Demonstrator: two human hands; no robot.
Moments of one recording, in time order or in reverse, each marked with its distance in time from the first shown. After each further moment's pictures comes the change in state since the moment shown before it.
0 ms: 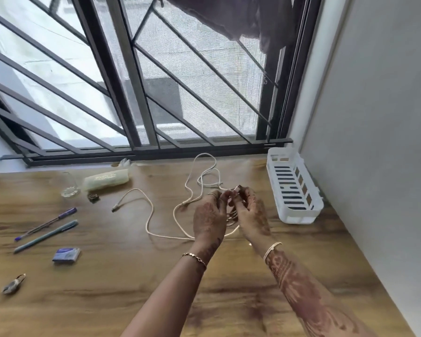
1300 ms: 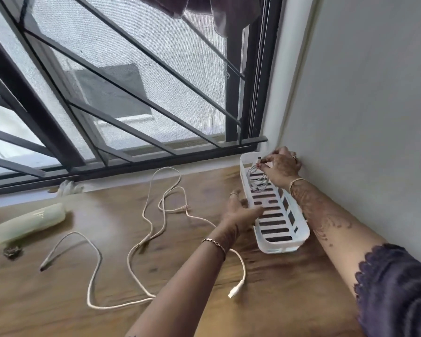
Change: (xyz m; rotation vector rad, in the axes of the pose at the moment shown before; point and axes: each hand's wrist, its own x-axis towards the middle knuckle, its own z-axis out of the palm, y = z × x) left_hand 0.086 0.045 0.147 -0.280 -0.685 -0.507; right_hand 0.226 0.072 -0.128 -0.983 0.021 0.199
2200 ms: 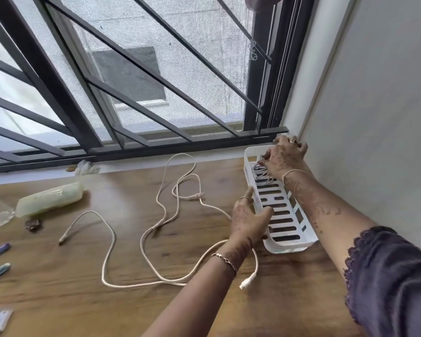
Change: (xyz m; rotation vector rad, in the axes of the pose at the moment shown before) left_hand -0.016 -0.042 0.001 0.010 0.132 0.049; right_hand 0.004 -0.036 0.028 -0.366 0.108 -0.123
